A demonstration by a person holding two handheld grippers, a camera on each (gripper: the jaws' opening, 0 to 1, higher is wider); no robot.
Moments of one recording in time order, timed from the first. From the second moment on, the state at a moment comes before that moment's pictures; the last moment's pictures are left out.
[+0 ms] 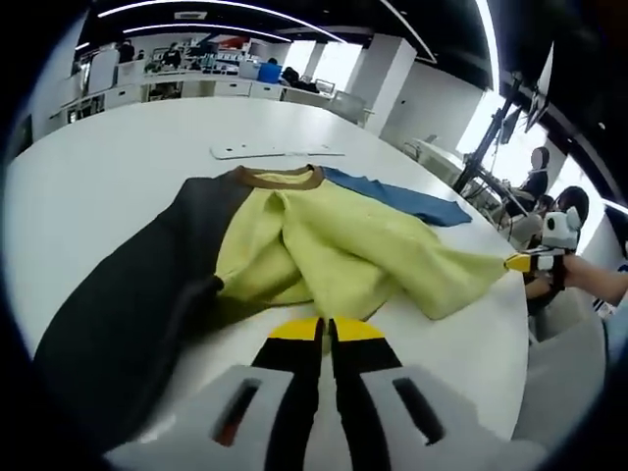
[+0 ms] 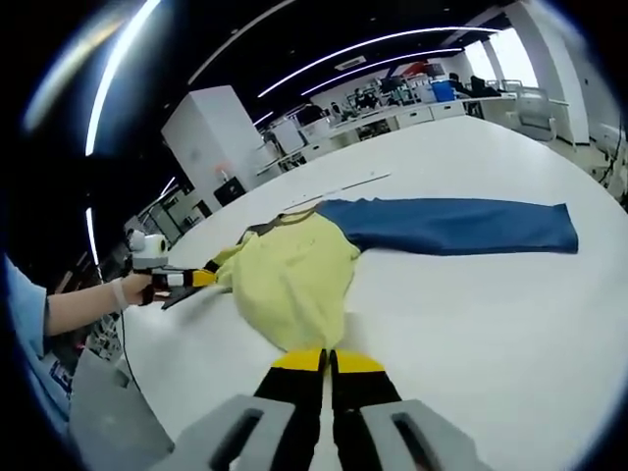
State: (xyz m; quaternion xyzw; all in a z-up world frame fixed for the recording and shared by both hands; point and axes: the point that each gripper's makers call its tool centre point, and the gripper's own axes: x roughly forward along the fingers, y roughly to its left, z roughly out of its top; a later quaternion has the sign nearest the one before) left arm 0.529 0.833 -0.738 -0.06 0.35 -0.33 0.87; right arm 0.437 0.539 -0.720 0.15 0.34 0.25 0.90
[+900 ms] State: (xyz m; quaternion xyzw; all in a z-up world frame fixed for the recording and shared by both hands) left arm 0.407 0.879 -0.746 -0.10 0.40 -0.28 0.87; right arm 0.408 0.533 -0.721 0.15 0.35 0.26 0.89
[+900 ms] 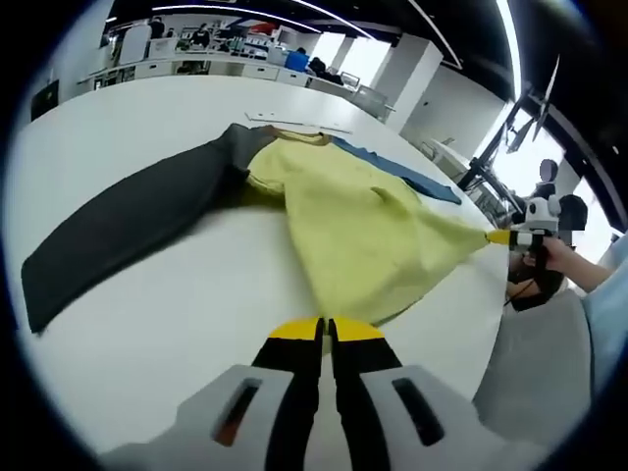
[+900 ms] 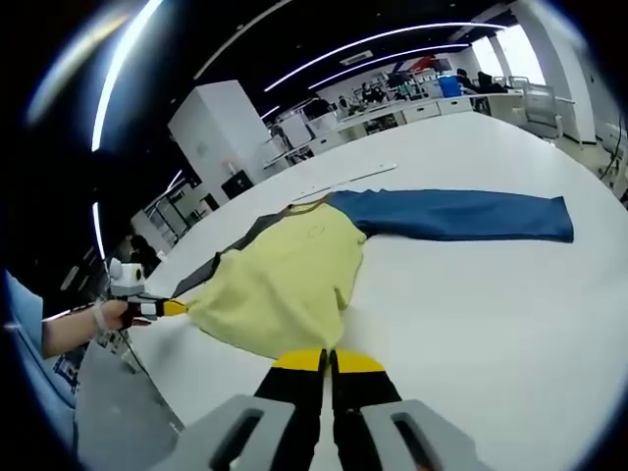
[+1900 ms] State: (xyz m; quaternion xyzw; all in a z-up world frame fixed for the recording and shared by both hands) left arm 0.324 0.897 -0.769 -0.10 0.47 -0.23 0.85; right arm 0.367 0.536 -0.758 0.13 0.41 0.28 0.86
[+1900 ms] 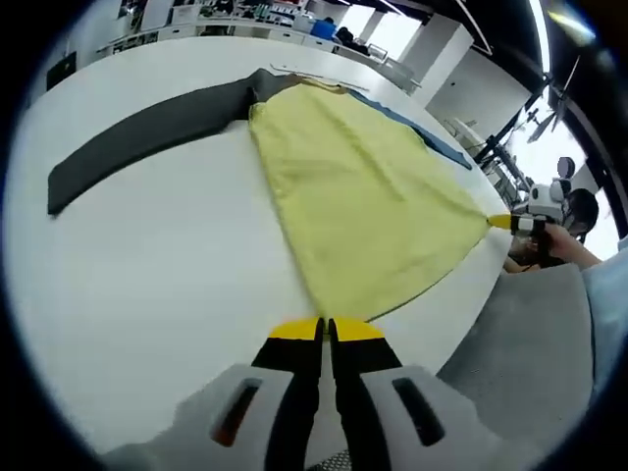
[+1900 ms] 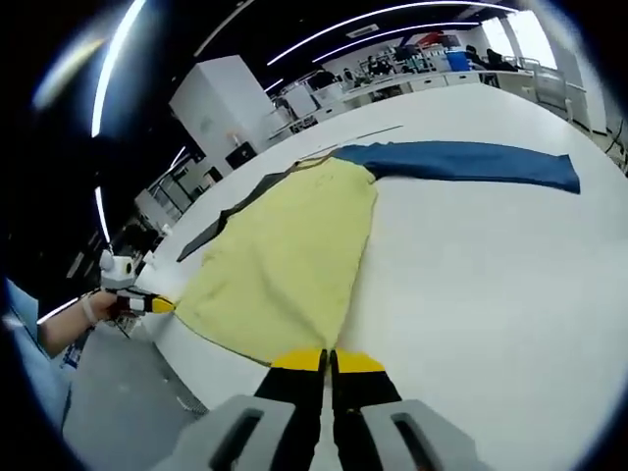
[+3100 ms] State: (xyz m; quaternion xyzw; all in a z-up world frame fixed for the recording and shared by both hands) left arm 0.319 0.895 -0.767 -0.11 0.45 -0.21 0.86; right arm 0.360 0.534 -0.771 0.04 0.44 0.31 0.84
